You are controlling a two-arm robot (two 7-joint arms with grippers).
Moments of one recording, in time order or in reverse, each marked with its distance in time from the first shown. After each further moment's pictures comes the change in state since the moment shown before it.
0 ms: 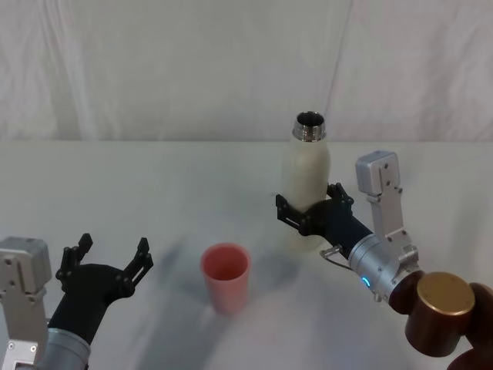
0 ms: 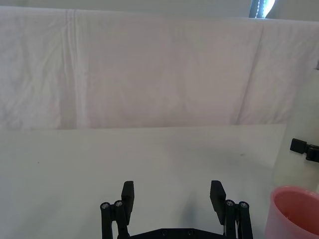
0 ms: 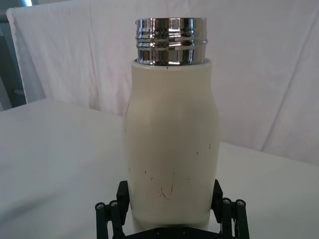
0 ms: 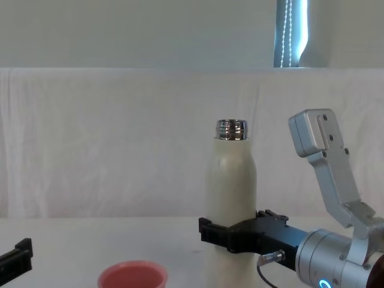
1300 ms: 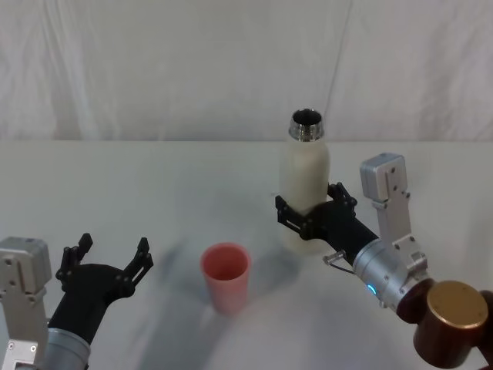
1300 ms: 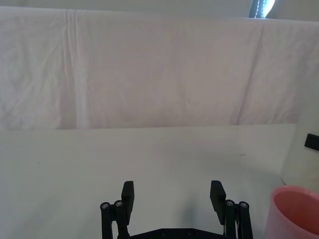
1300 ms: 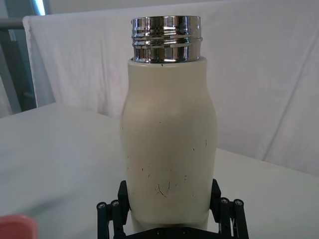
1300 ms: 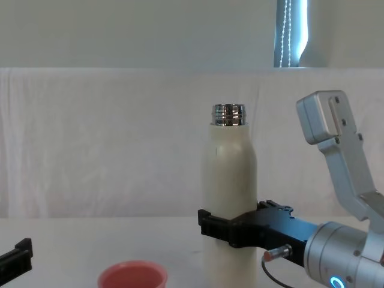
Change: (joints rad) left arm 0.000 0.000 0.000 0.000 0.000 0.000 0.000; right arm -0.082 0.024 0.003 -0.156 -0.025 0.037 0.002
